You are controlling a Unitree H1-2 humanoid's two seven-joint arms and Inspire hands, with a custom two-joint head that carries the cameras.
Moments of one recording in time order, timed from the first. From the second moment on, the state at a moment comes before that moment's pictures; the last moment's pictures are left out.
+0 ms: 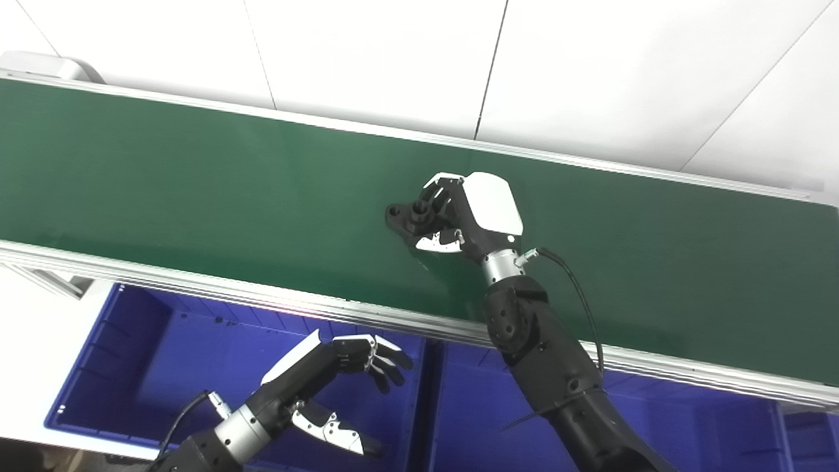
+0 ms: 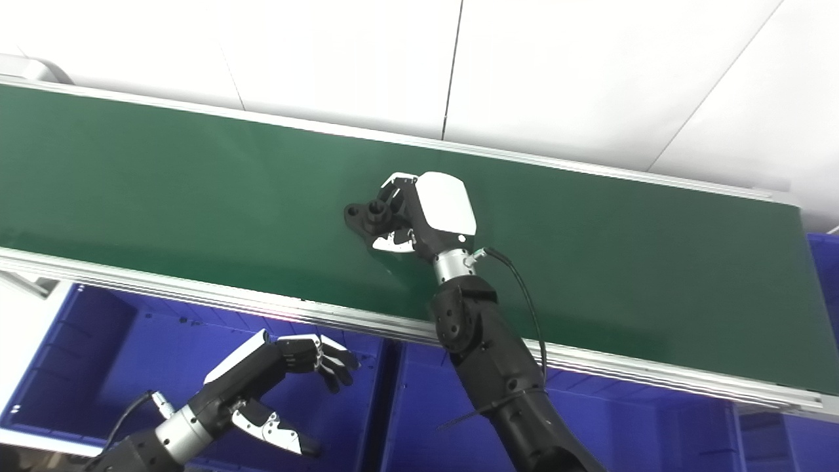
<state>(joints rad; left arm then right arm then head) 0.41 0.30 -0.26 -0.08 -0.06 -0.42 -0.41 -0.42 0.02 0.51 0.53 -0.80 -0.01 -0.29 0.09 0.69</state>
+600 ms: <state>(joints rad) 0.38 0.30 -0.26 -0.08 -0.07 -0.42 -0.41 -0.33 -0.03 0.49 0.25 -0.79 0.00 -0.18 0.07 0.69</state>
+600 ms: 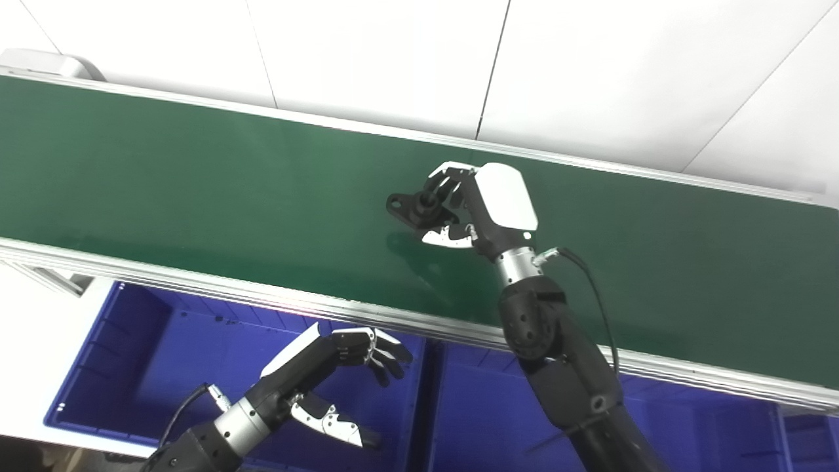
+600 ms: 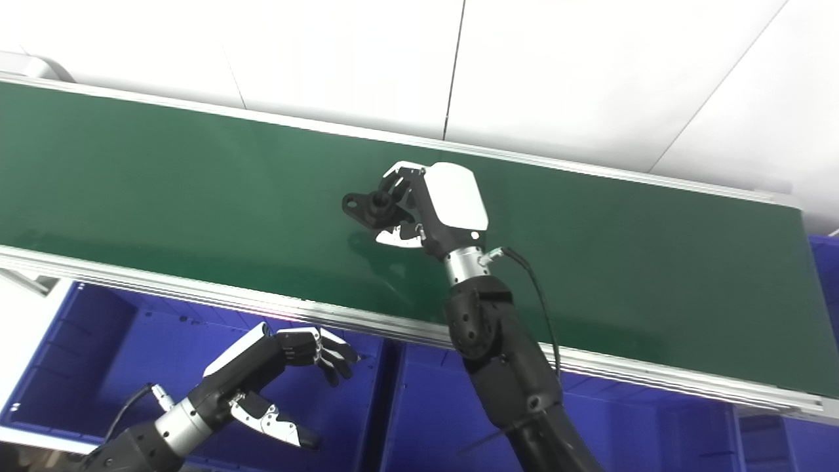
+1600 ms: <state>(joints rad) 0.34 0.31 -0.25 -0.06 -0.11 -0.42 -0.47 0.04 -0.07 0.39 -0.20 -0.78 0.01 -0.10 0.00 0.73</state>
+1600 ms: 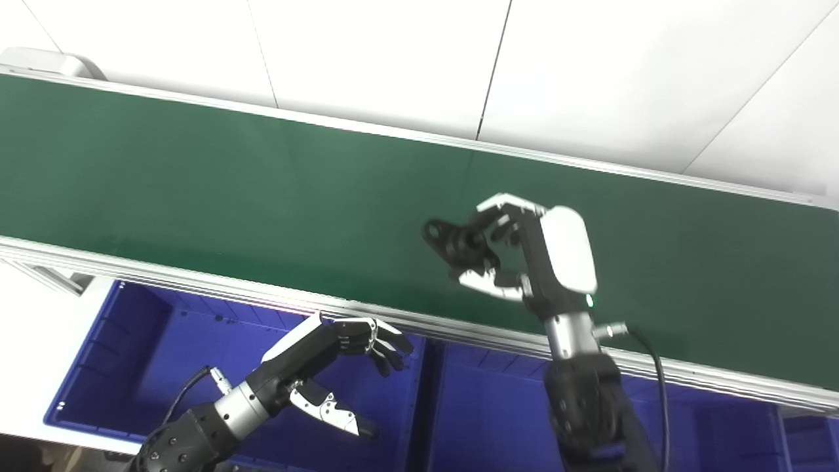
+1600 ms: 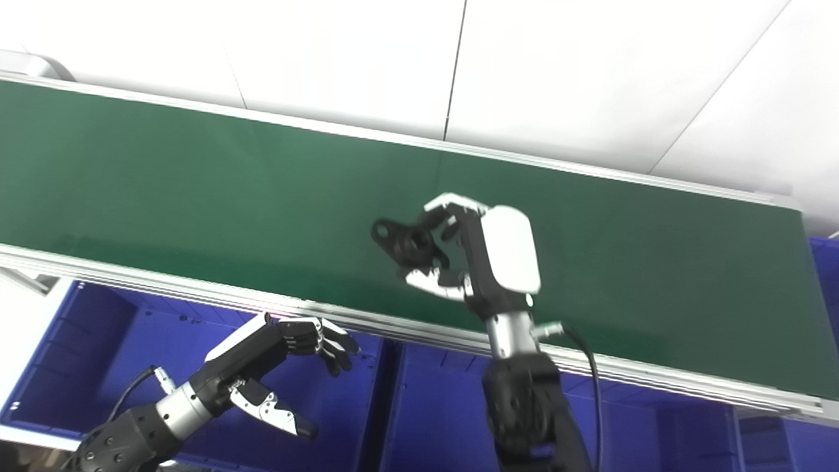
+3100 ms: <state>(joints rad) 0.33 0.34 -0.24 -0.08 -0.16 -0.40 -0.49 0.48 -0.12 0.38 -0.39 -0.73 -0.05 -0.11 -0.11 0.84</state>
